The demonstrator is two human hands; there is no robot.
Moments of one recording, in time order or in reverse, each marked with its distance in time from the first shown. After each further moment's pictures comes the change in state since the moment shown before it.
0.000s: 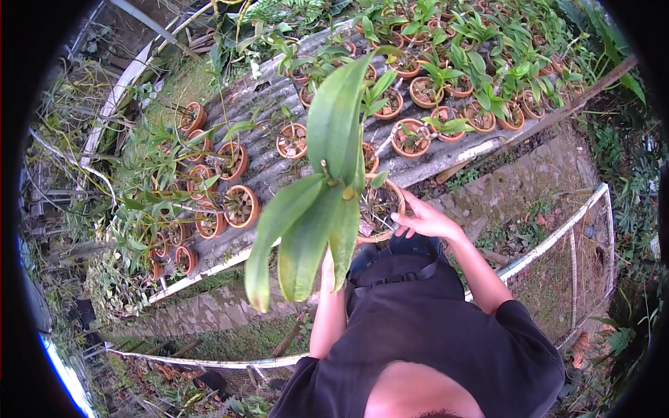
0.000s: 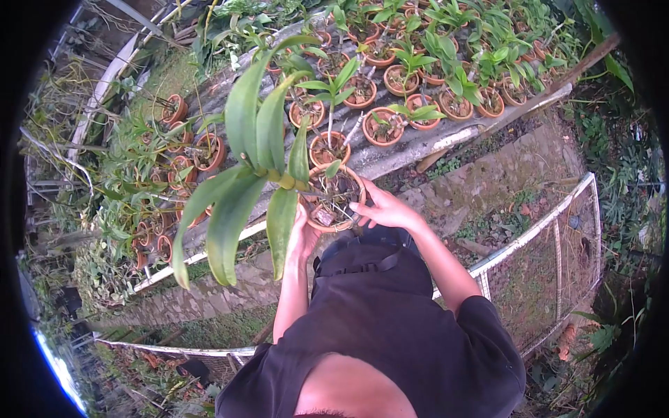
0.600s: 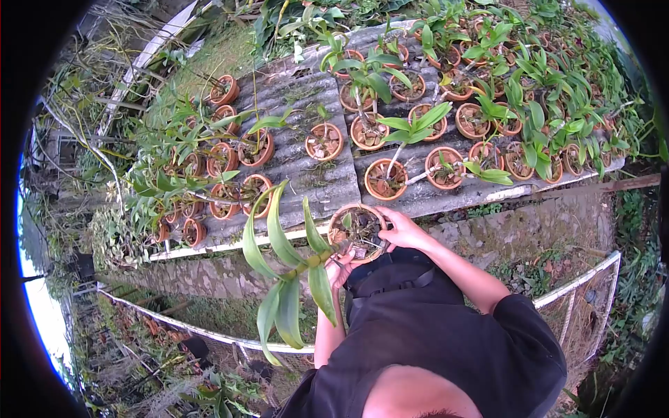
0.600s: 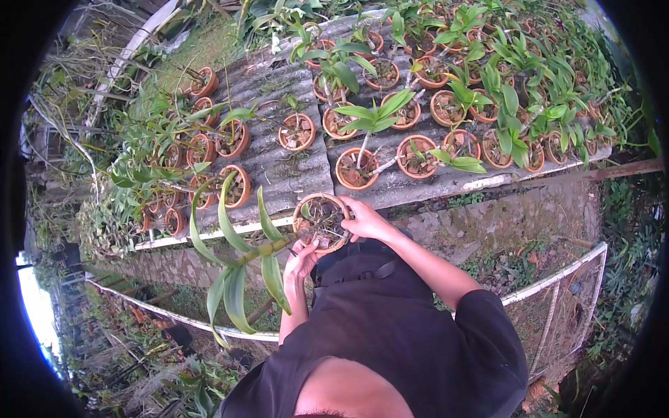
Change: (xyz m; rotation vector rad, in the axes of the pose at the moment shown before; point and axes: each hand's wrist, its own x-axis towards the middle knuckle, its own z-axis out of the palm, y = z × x) left_hand 0.026 -0.026 -0.114 0.082 0.081 0.007; right_hand 0.133 0.014 0.005 -0.049 -0.234 0.051
